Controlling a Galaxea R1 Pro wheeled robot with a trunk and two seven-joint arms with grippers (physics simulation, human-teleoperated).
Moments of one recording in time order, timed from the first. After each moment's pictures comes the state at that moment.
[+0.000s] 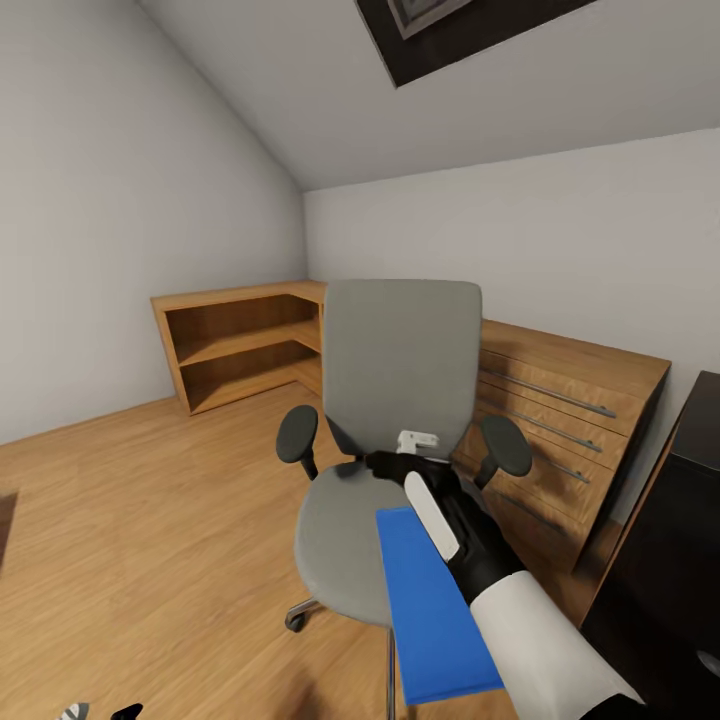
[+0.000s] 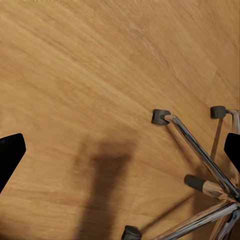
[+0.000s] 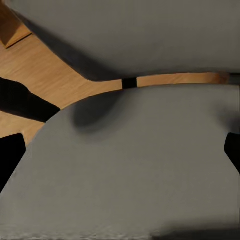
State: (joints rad) left arm 0.14 -0.01 0.49 -1.30 1.05 0.49 0.22; right arm -0.75 0.17 0.29 -1.01 -0.47 0.62 -0.34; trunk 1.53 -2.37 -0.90
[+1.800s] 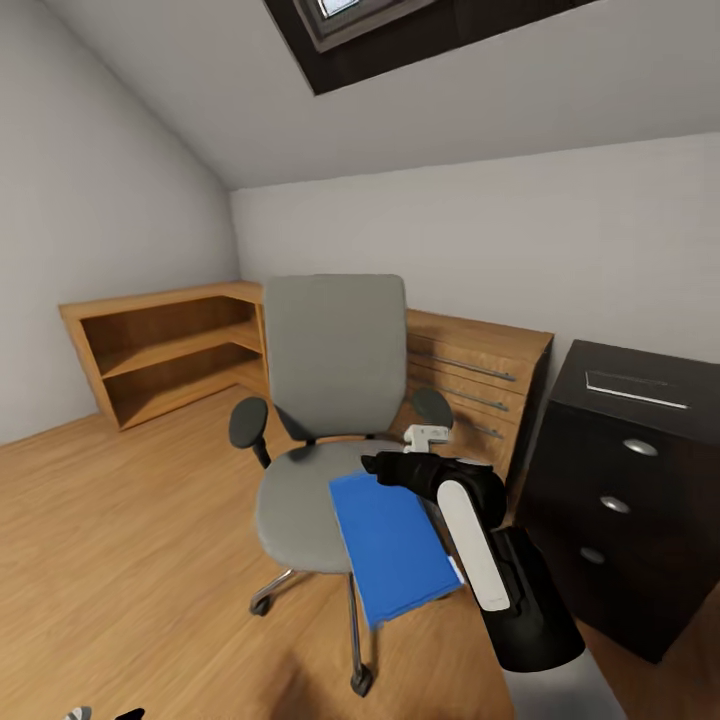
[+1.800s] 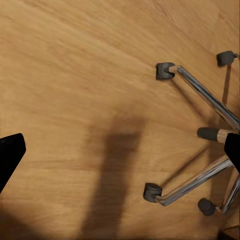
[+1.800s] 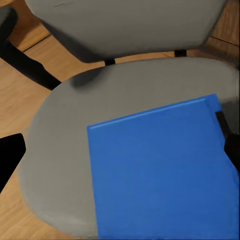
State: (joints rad) left arm 0.14 -0.01 0.49 -1.28 1.04 0.49 0.22; right arm -0.57 0.16 0.27 -1.59 -0.48 1.01 -0.33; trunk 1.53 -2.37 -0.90
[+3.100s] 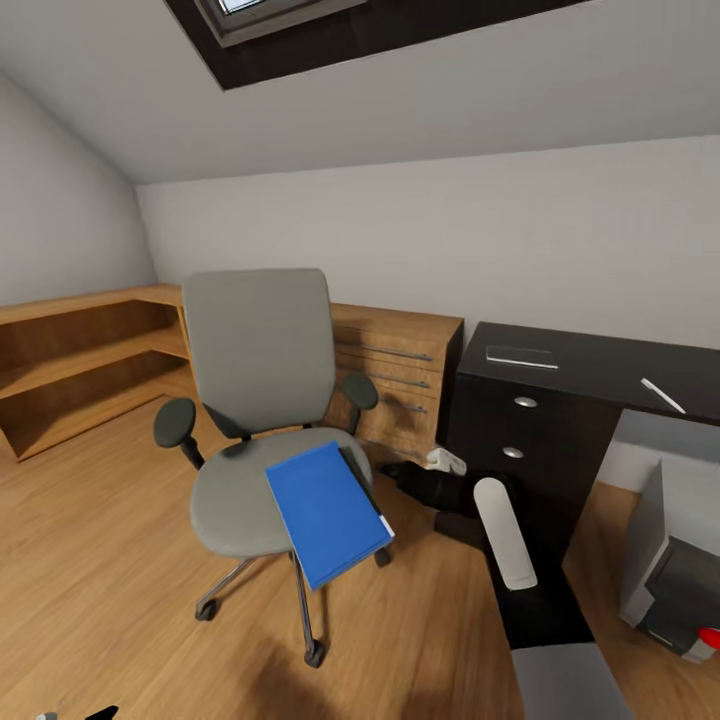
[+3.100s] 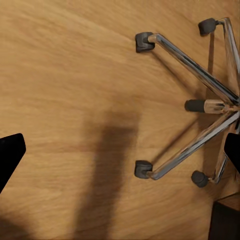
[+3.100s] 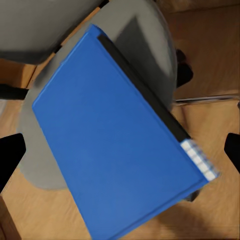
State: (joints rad) left arm 0.14 -0.01 0.58 -1.31 1.09 0.51 0.22; right arm -0.56 0.16 0.02 -1.40 -0.81 1.00 -0.34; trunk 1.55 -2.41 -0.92
